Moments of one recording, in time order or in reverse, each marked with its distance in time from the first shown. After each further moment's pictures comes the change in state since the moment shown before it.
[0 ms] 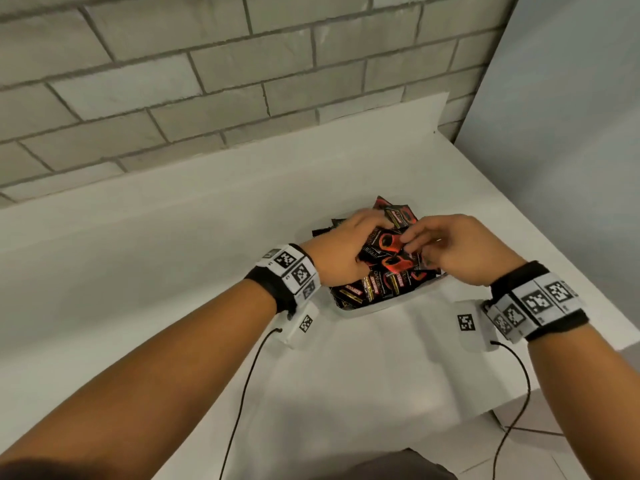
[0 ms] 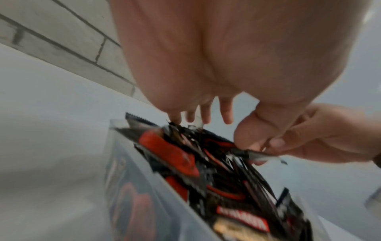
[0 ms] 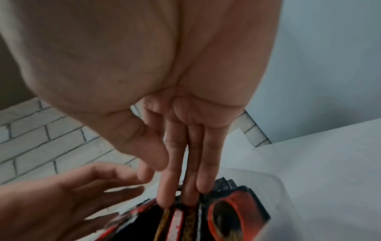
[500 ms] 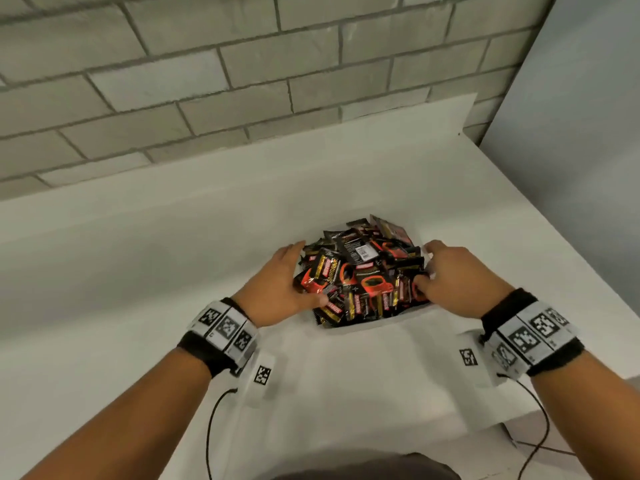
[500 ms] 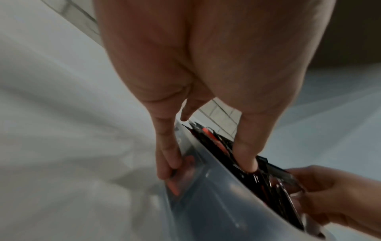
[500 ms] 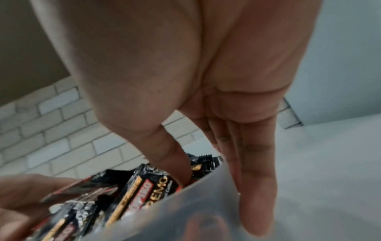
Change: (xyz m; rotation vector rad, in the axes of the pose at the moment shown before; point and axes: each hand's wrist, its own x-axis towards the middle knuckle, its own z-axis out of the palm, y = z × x) left_hand -0.112 -0.054 0.016 -0.207 0.178 -0.486; right_hand -0.002 0.003 0.042 -0.424 -0.058 0.074
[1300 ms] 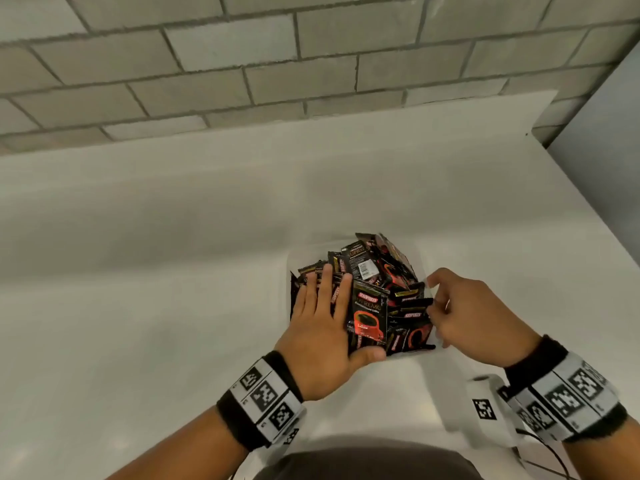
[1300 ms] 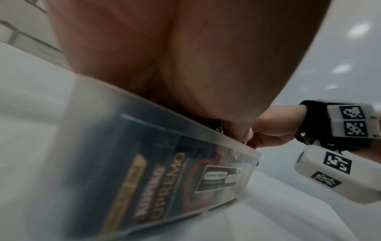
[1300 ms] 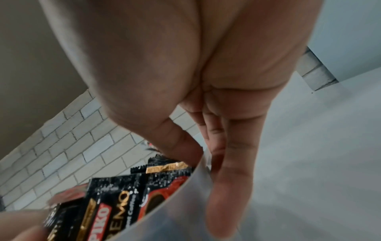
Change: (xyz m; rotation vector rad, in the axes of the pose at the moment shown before) left_hand -0.085 0.009 0.068 0.468 -0.014 -0.050; right_hand -0.034 -0.054 0.029 0.192 -0.168 -0.082
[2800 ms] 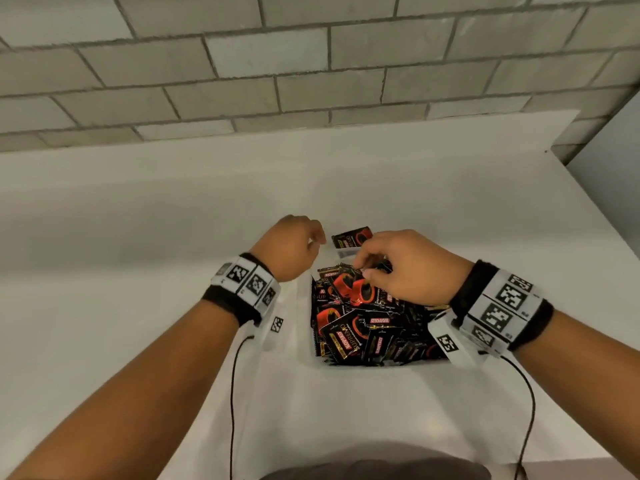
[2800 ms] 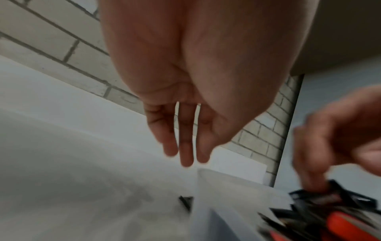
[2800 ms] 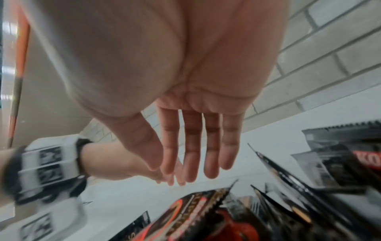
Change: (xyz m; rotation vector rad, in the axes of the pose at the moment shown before) left_hand 0.066 -0.107 -0.092 -0.155 0.297 0.046; right_hand 0.066 -0.098 -0.005 -0.198 -0.104 -0.494
